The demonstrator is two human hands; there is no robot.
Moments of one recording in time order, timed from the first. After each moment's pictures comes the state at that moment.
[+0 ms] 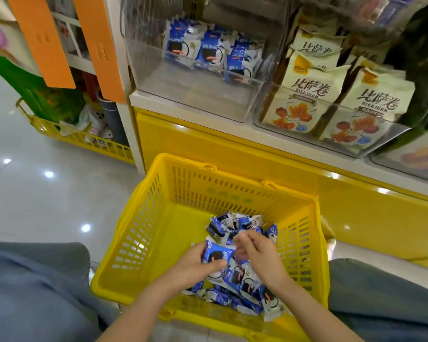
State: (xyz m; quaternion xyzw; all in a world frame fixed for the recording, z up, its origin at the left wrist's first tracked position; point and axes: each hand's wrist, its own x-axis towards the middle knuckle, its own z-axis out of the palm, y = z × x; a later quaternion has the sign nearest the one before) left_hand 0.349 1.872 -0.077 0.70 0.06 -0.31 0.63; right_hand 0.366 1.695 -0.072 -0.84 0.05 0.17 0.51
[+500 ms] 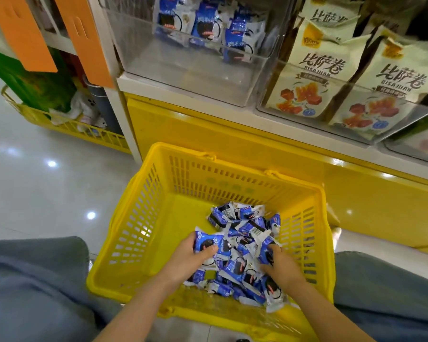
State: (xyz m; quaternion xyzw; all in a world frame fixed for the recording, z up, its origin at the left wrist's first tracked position) left_hand 0.351 1.875 -0.099 0.71 0.15 -0.29 0.63; right_hand 0.360 1.619 -0.160 -0.93 0.11 0.32 0.15
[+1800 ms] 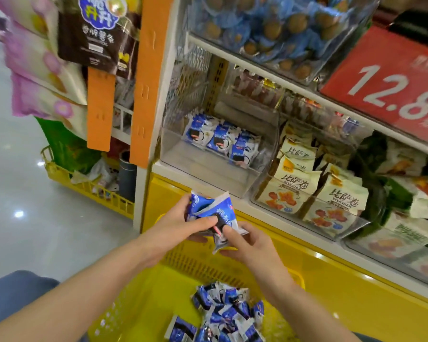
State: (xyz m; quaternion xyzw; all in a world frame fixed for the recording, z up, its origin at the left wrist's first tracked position) left_hand 0.428 1.935 0.087 0.64 -0.02 -0.10 0.76; right_hand 0.419 1.764 0.104 -0.79 -0.02 0.14 0.60
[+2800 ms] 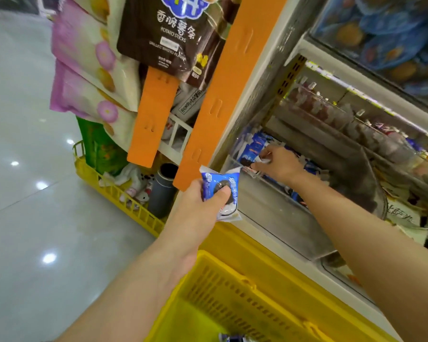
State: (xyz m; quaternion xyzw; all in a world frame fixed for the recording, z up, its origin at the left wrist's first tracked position) left_hand 0.515 2.017 0.098 0.56 0.15 0.03 0.82; right_hand 0.711 1.882 0.129 -0.98 -0.15 0.01 0.14
